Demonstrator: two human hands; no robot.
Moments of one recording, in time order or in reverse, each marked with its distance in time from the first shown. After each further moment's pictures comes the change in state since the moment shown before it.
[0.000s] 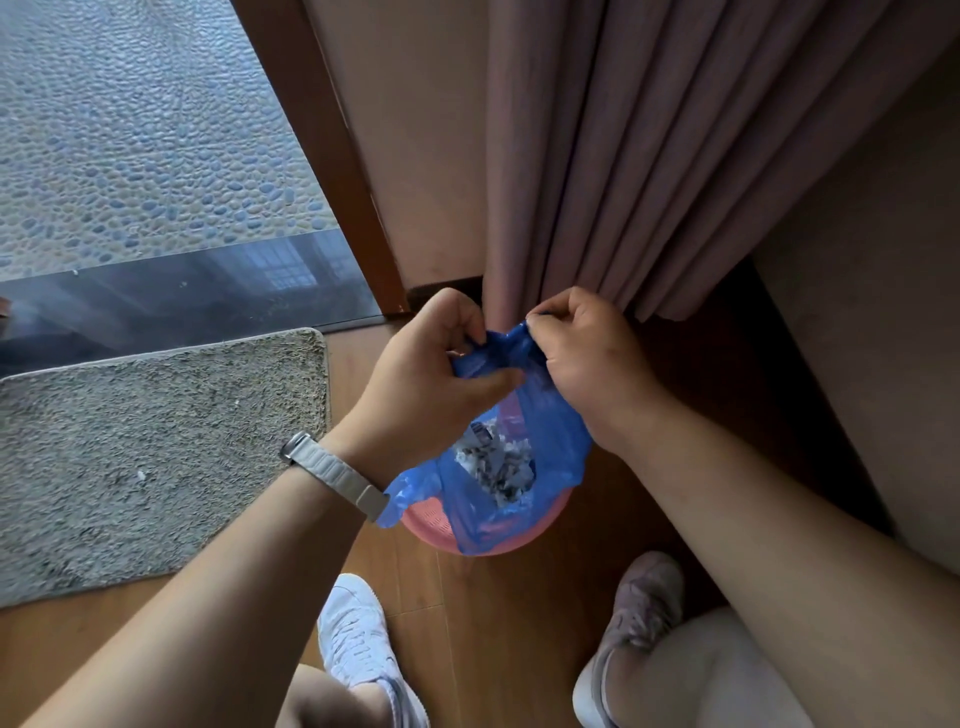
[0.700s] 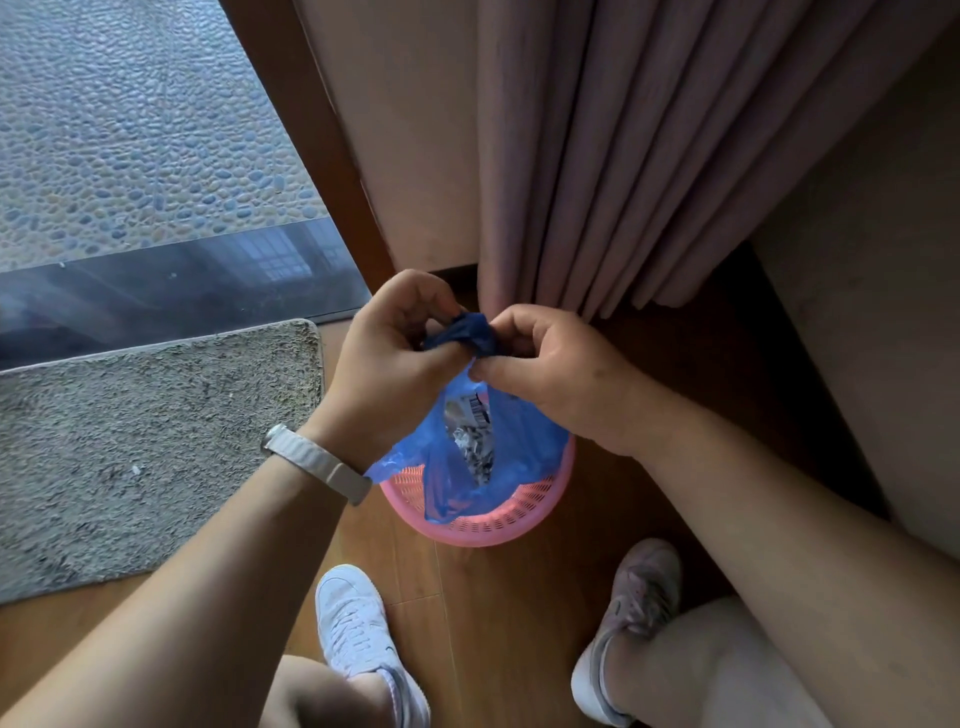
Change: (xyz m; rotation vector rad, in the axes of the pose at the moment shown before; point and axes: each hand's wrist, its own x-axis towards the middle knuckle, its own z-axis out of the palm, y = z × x) left_hand 0.007 -0.006 -0.004 -0.270 0.095 -0.021; right_hand -0.012 0.004 -0.006 -0.020 -0.483 -0.085
